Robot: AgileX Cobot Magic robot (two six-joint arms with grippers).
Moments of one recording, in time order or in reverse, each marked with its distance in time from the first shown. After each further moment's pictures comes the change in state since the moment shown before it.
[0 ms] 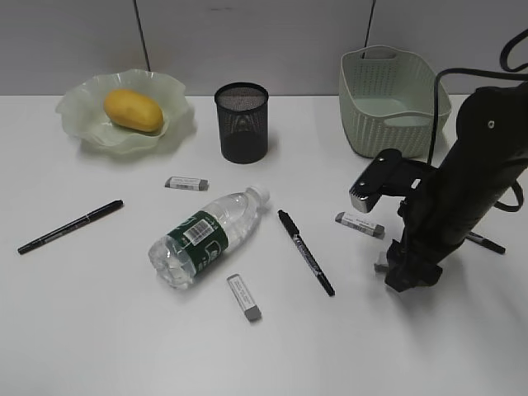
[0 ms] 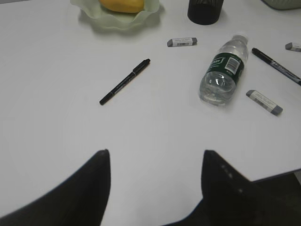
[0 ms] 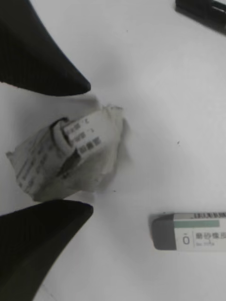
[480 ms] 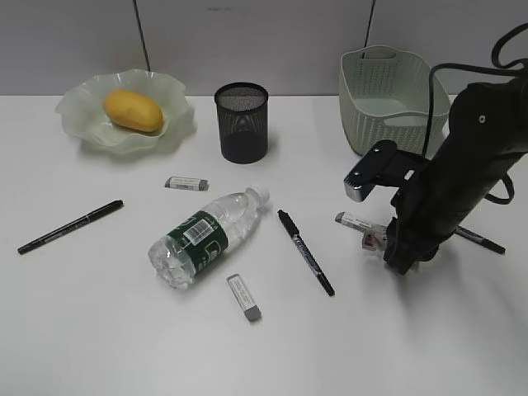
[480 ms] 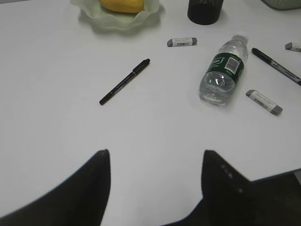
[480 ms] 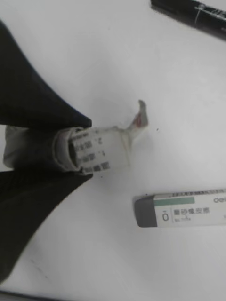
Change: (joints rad) left arm 0.000 0.000 0.000 0.000 0.000 0.000; right arm 0.000 0.014 -0.048 0.005 0.012 0.022
